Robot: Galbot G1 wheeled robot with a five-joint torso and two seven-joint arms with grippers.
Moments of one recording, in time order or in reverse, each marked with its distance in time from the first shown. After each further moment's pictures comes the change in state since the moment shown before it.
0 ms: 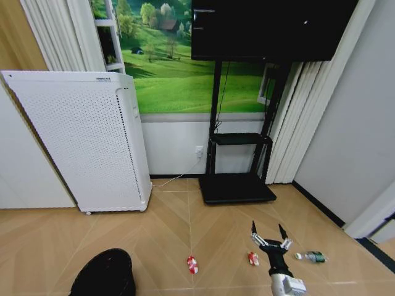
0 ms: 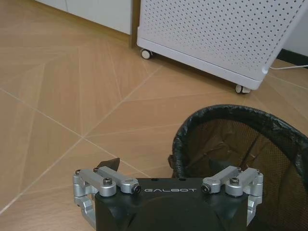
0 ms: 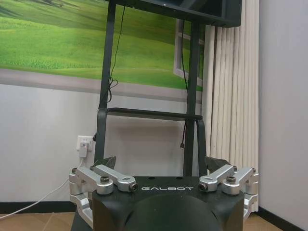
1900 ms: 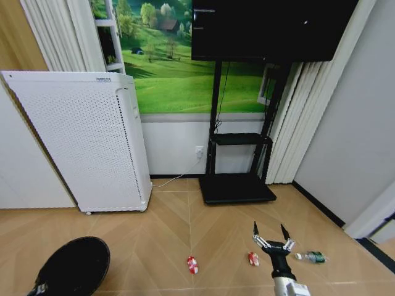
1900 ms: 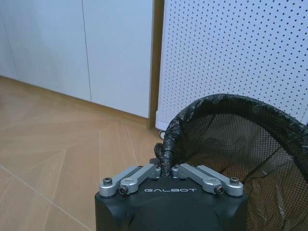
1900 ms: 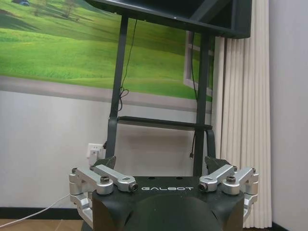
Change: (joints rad) left arm -0.165 0.046 -0.084 0.211 0.127 -0.358 0.115; right arm -0.014 0.007 0.011 -0.030 -0.013 0.095 -0.060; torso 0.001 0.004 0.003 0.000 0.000
